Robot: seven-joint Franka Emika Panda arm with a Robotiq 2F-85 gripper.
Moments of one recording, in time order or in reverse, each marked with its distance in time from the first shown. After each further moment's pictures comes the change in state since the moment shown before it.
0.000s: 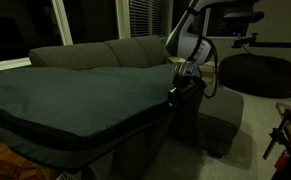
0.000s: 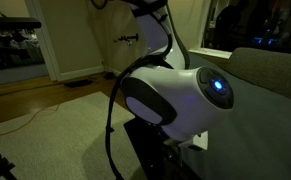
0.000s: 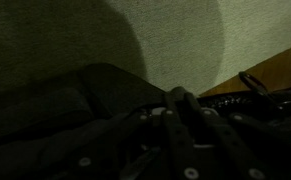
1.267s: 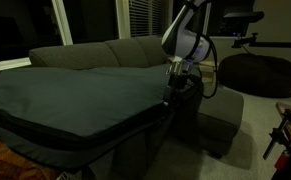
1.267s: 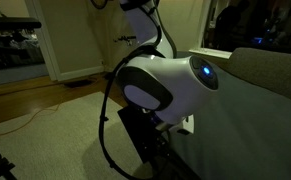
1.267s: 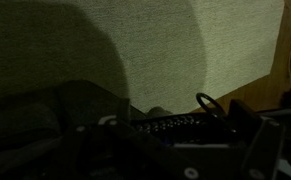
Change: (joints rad) arm 0.011 -0.028 0.048 -0.011 -0.122 -0.072 0.089
